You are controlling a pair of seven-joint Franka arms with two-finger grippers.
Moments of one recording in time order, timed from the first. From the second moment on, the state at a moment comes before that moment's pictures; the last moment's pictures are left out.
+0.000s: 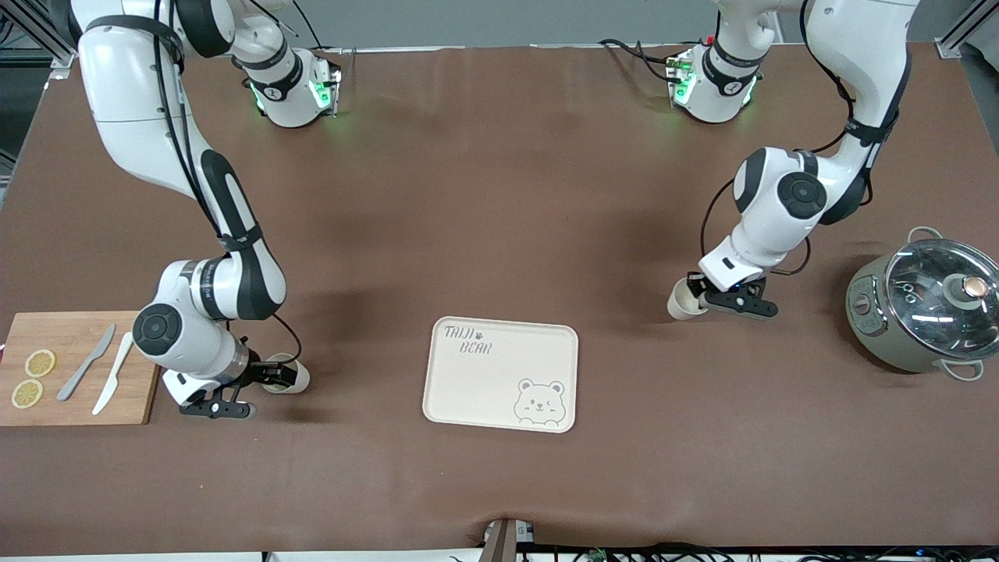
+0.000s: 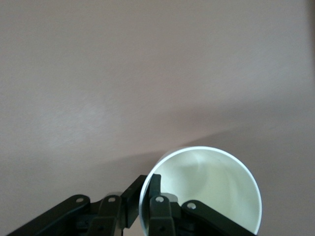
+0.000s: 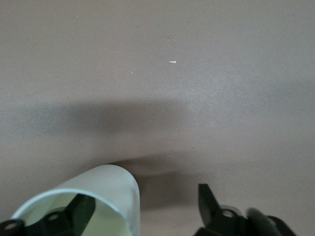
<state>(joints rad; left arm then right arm) -0.08 0.28 -0.18 -2.20 0.04 2.61 -0.06 0.17 0.74 -0.11 -1.60 0.09 2.40 0.09</state>
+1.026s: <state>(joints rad) -0.34 0.62 -0.19 -1.52 0.05 2.19 -0.54 0.17 0.73 -0.11 -1.60 0.09 2.40 0.09</state>
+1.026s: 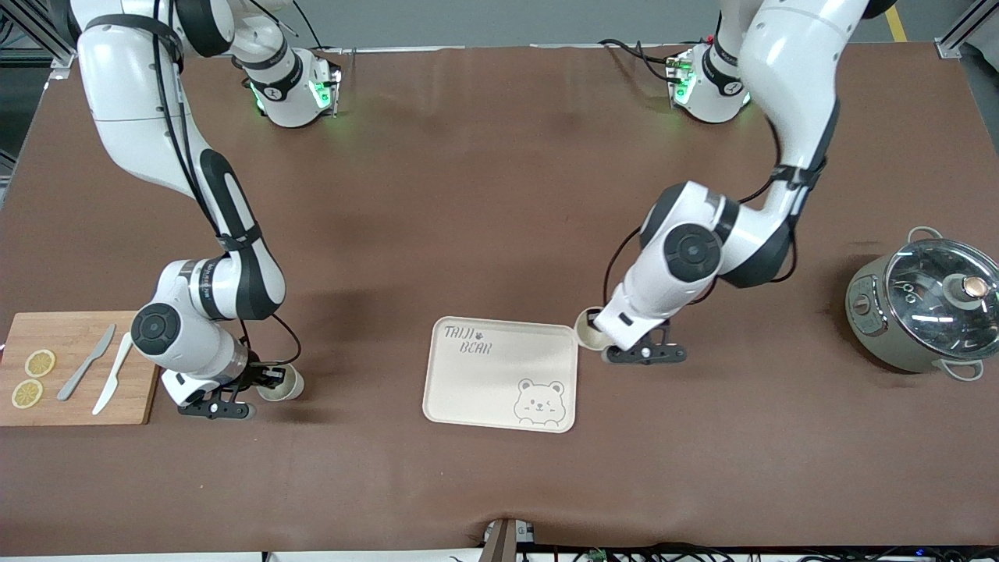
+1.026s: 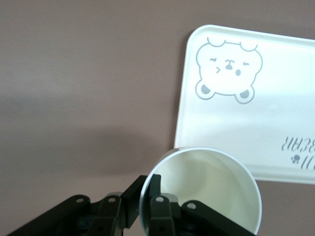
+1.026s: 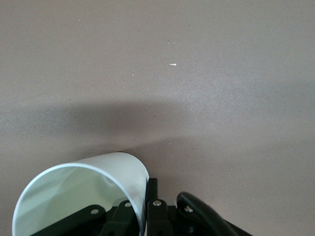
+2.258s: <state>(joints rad) -0.50 0.84 -0.08 -1.38 0.09 2.35 -0.72 0.26 0.71 0.04 -1.33 0.10 2.08 0.60</state>
